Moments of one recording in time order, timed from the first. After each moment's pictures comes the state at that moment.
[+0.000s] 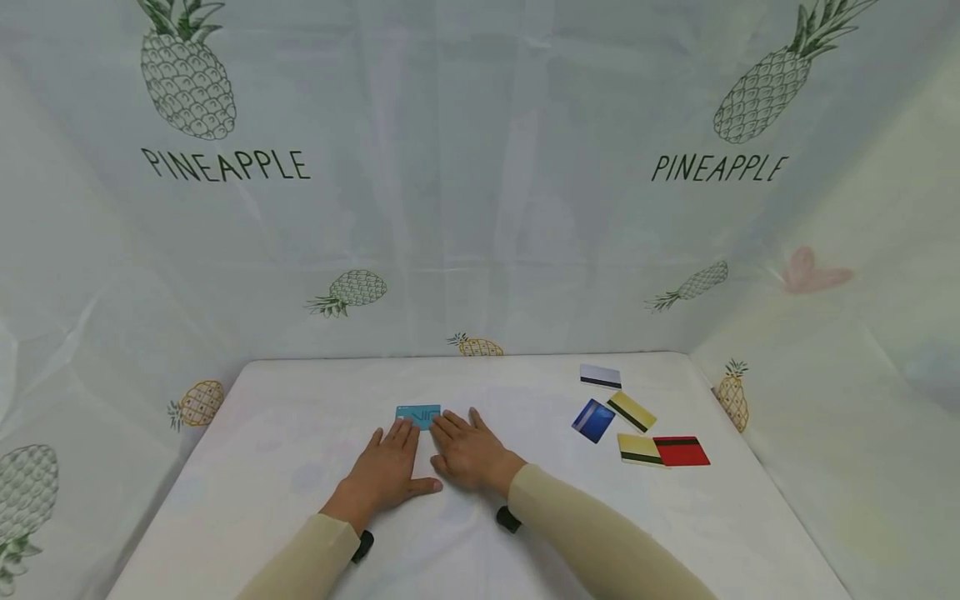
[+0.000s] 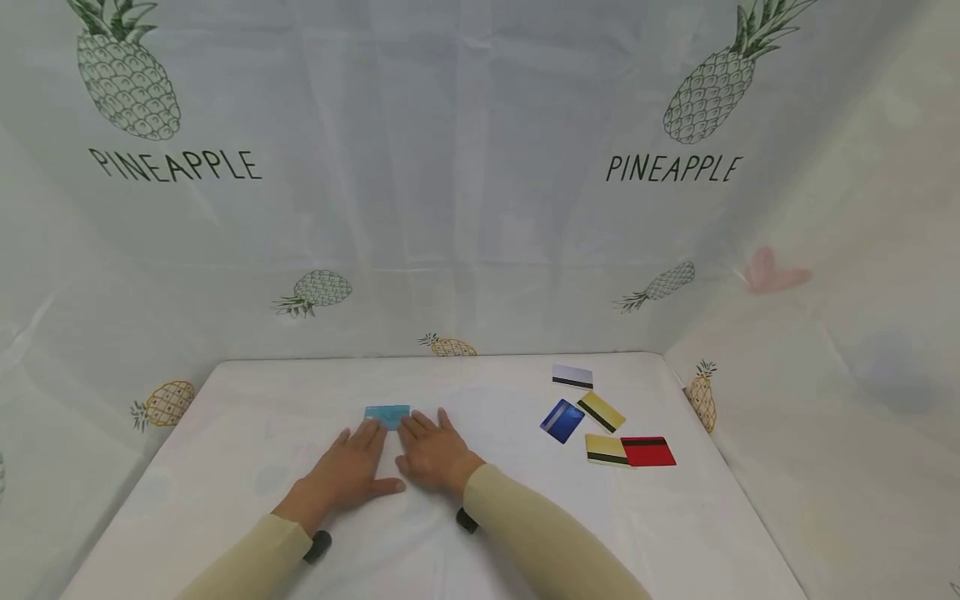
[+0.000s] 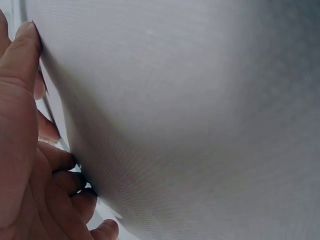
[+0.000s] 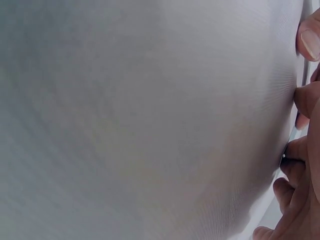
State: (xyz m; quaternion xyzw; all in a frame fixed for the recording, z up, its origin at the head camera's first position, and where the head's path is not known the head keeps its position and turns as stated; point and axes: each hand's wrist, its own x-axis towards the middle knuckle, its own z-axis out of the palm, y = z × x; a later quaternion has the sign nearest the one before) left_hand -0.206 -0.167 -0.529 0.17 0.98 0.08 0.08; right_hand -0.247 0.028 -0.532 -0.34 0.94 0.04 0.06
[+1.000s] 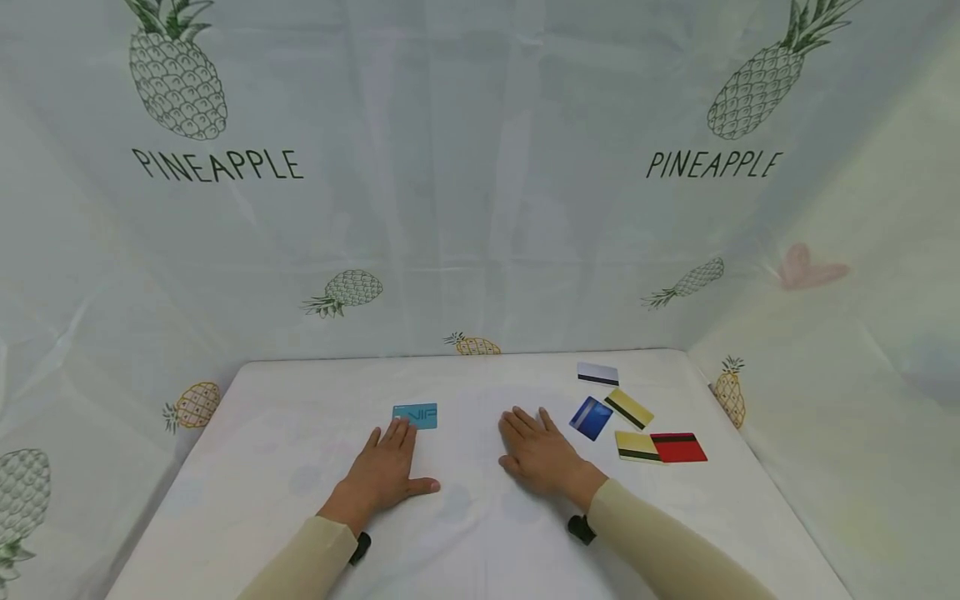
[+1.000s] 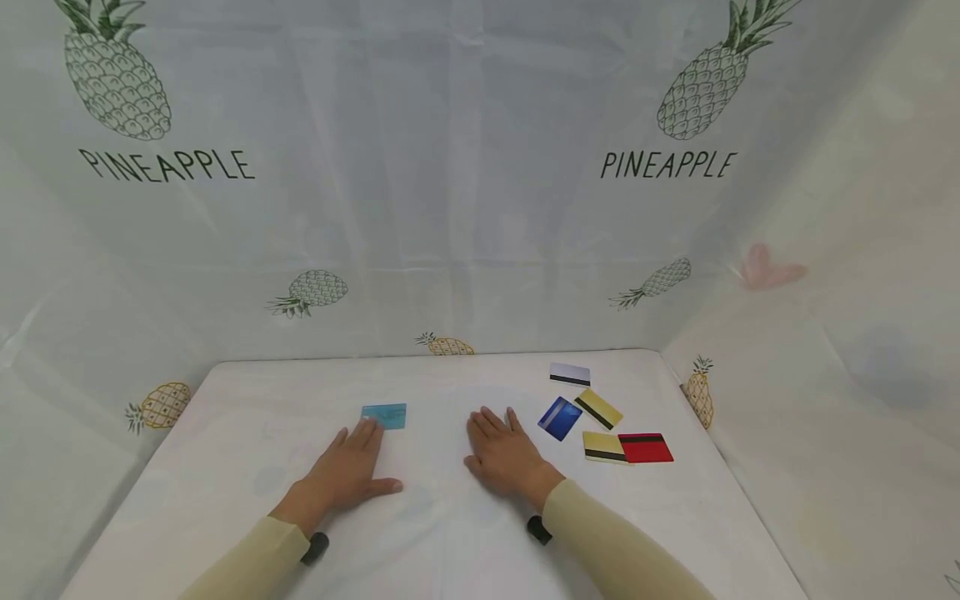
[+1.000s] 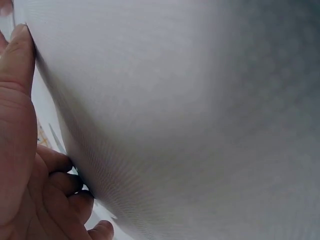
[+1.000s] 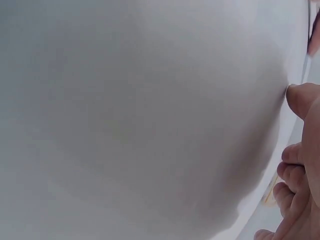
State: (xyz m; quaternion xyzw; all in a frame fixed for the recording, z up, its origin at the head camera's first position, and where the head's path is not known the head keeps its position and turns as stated) left_hand -0.205 -0.163 -0.528 0.15 0.98 0.08 0.09; right_hand -0.232 0.145 -0.531 -0.29 0.96 0.00 0.03
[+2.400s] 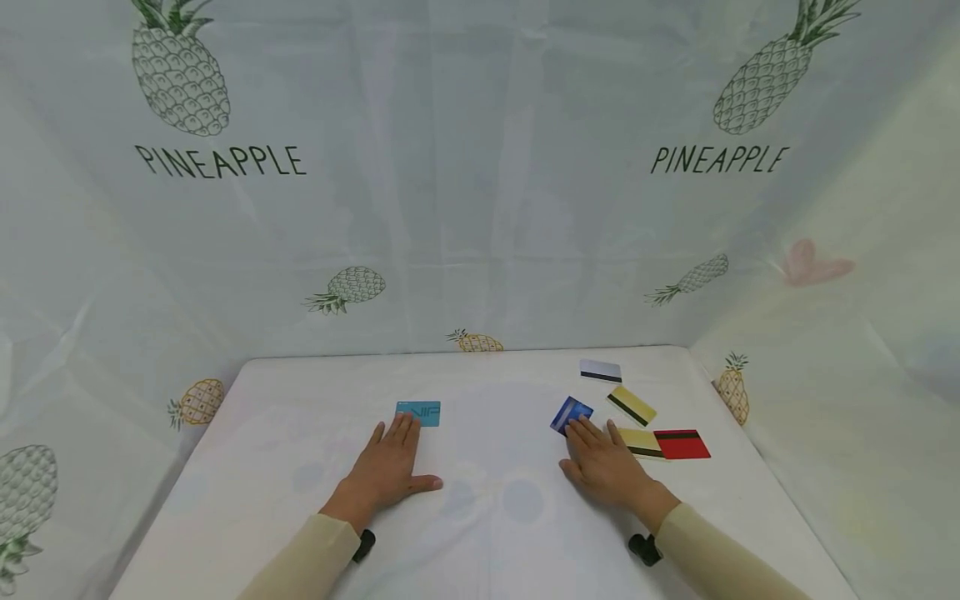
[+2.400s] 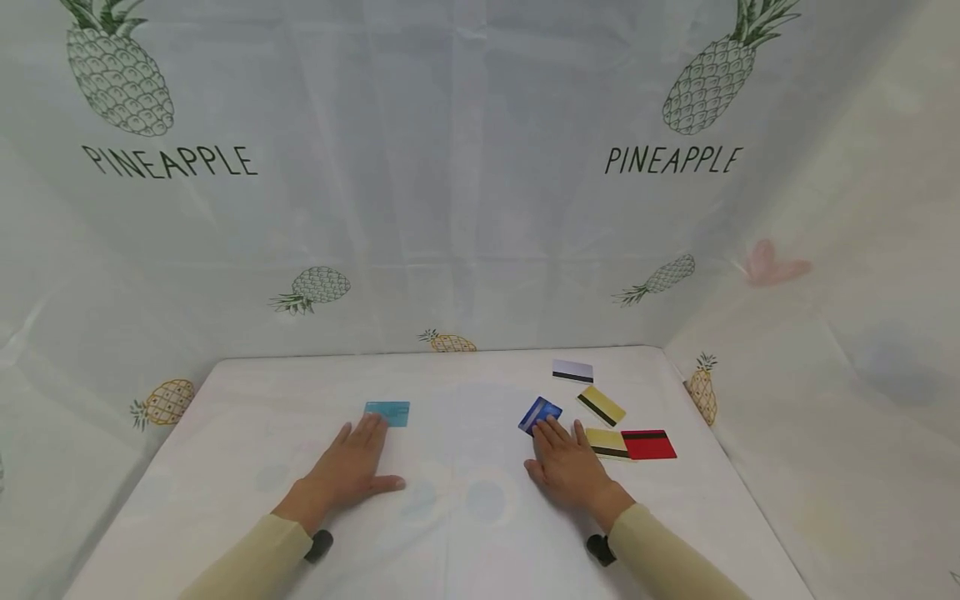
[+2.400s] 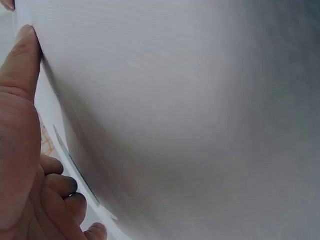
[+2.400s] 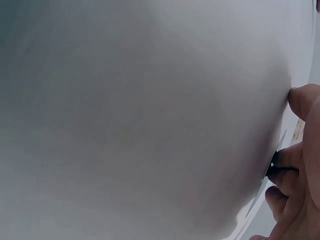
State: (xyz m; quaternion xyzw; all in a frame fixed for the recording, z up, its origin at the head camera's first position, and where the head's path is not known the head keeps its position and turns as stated) left_hand -0.208 -0.165 -0.534 0.16 0.98 0.08 0.08; right_hand -0.204 0.231 -0.535 -0.22 0.97 -0.05 0.01
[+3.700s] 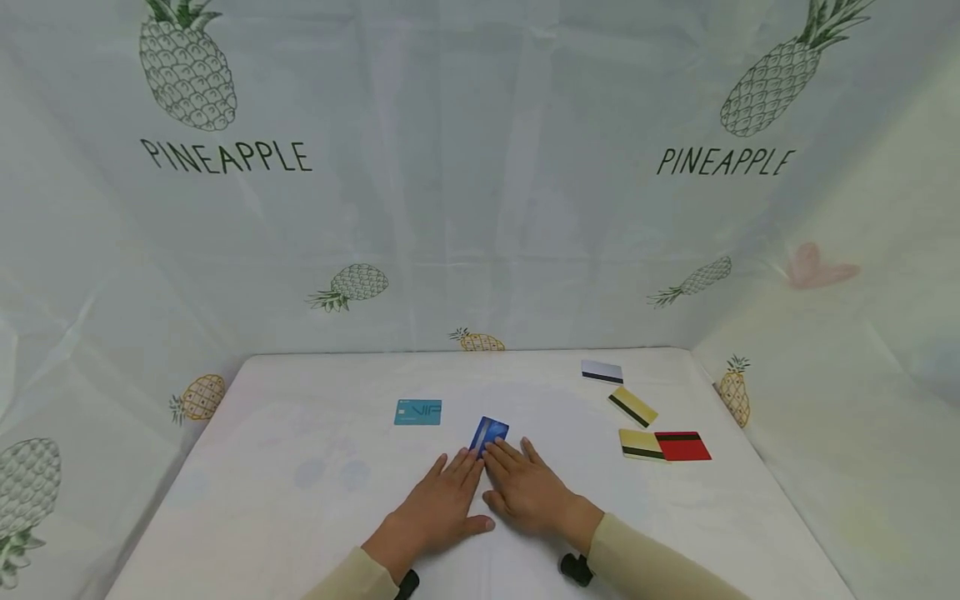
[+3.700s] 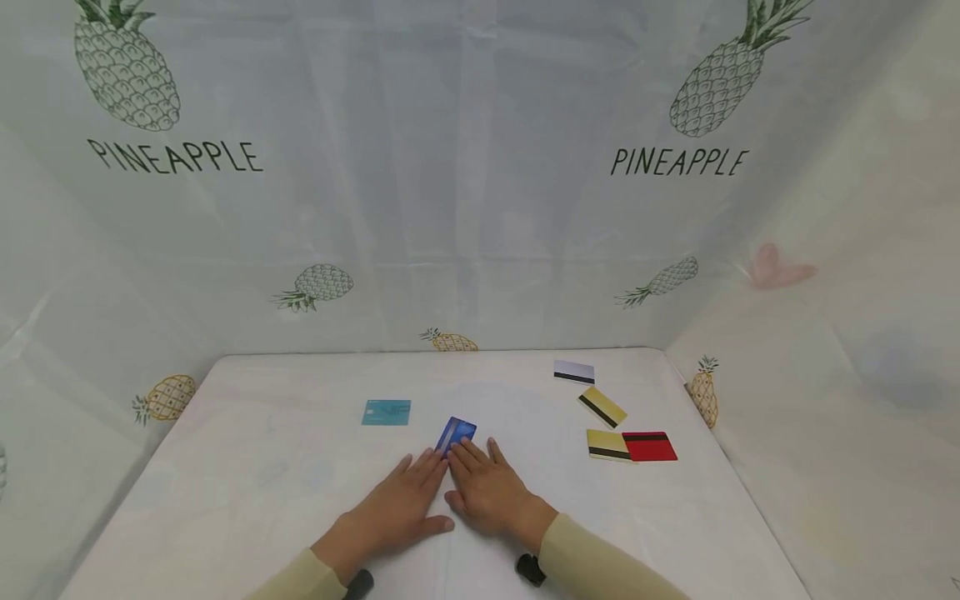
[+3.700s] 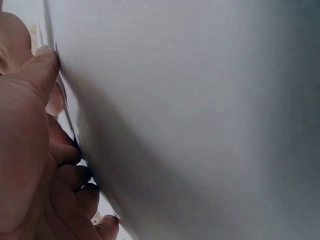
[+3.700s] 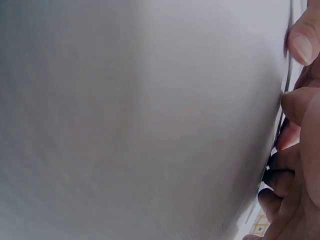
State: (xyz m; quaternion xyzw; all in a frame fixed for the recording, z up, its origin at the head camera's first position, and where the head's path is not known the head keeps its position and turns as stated) left_hand -0.157 -0.092 -0.528 0.28 0.95 0.06 0.10; right_hand -0.183 0.116 -0.538 -0.34 0.94 -0.02 0.04
